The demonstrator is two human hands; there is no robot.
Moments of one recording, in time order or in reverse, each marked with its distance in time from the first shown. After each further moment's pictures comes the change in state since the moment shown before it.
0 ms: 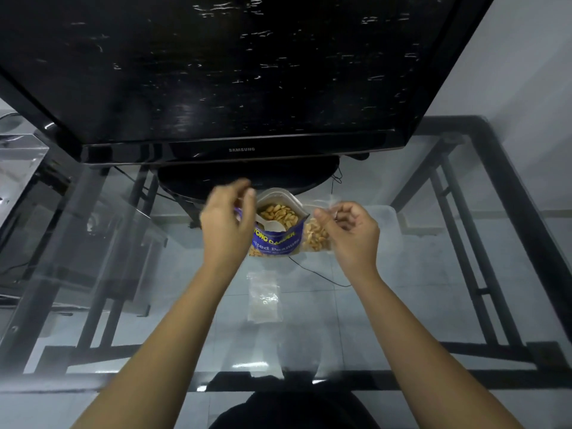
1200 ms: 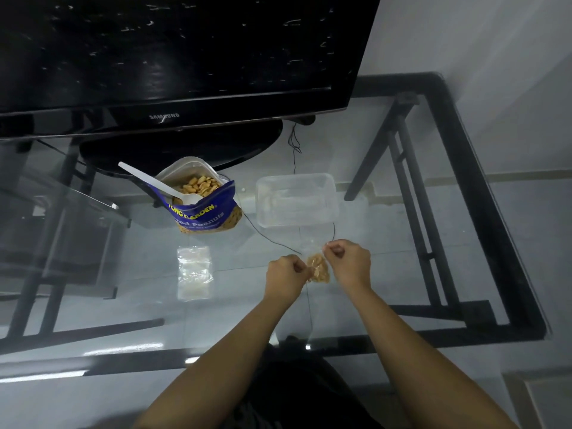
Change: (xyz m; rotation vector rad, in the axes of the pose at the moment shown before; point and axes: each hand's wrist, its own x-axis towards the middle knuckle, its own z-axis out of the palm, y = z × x) left_hand -0.164 0.039 0.188 -0.042 -0.719 -0.472; right_hand -0.007 0.136 -0.148 -0.679 -0.057 0.293
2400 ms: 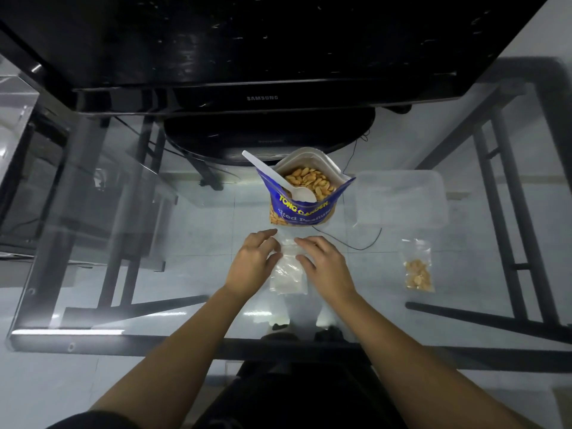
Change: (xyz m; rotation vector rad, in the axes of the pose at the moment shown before) left_hand 0.031 -0.153 -0.190 0.422 0.195 0.507; right_hand -0.061 -0.107 0.167 -0.169 -0.176 -0.648
